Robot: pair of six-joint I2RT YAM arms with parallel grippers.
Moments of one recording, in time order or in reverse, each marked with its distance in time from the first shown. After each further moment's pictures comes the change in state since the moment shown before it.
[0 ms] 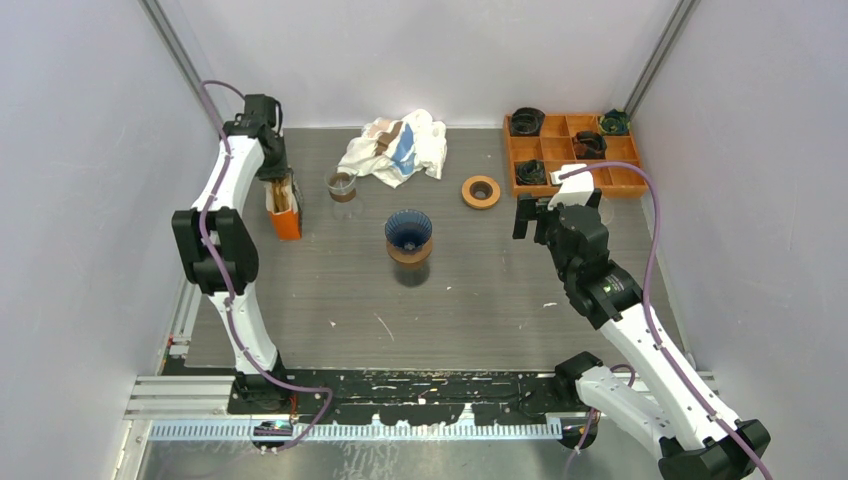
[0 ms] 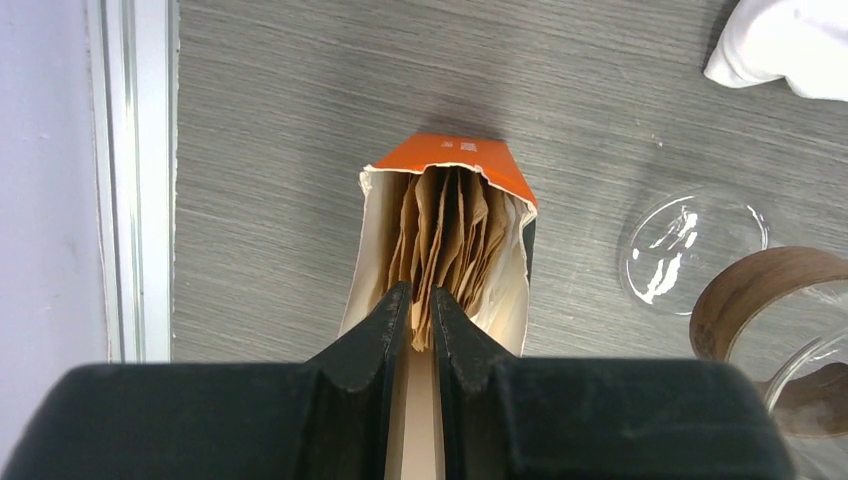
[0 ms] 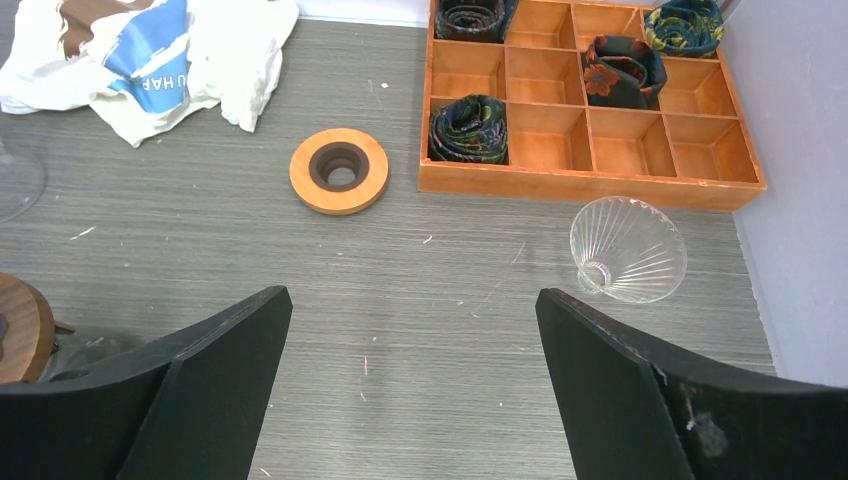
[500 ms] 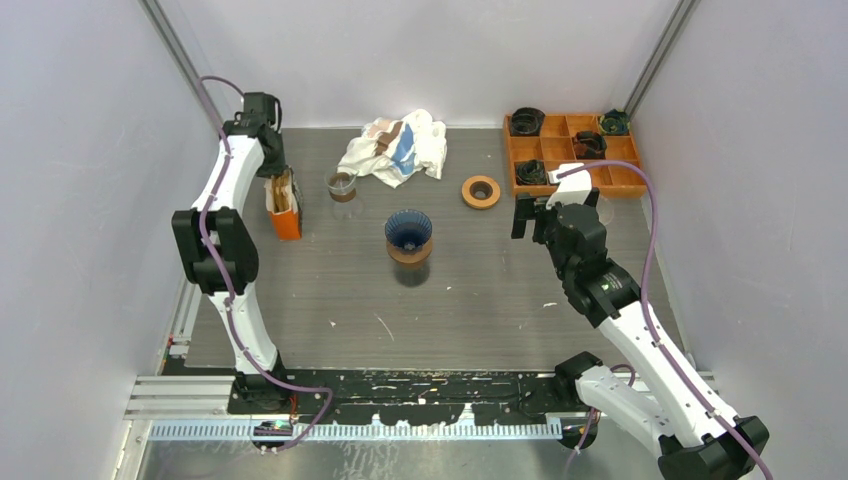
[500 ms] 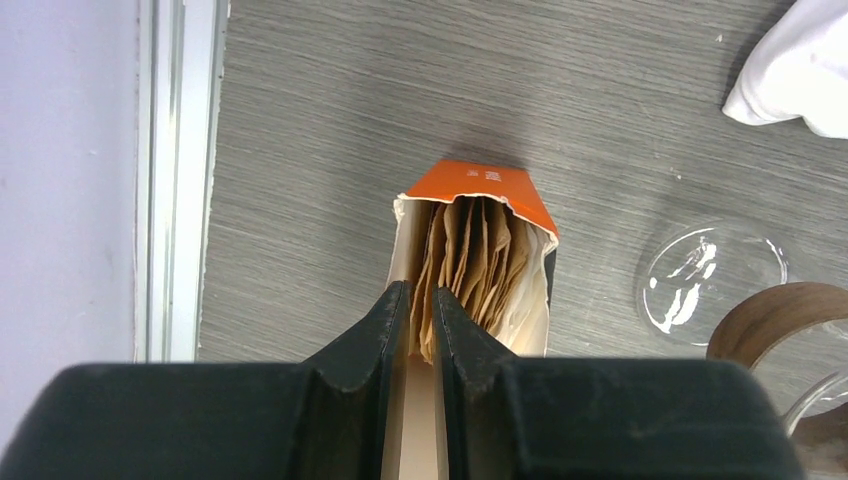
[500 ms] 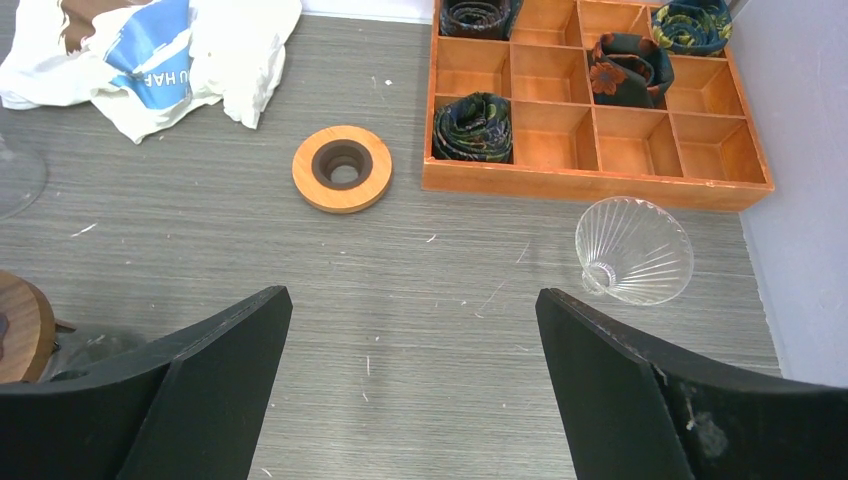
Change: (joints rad) left arm -0.001 0.000 0.005 0.041 -0.050 0.012; right arm 0.000 0.013 0.000 0.006 -0.006 0.000
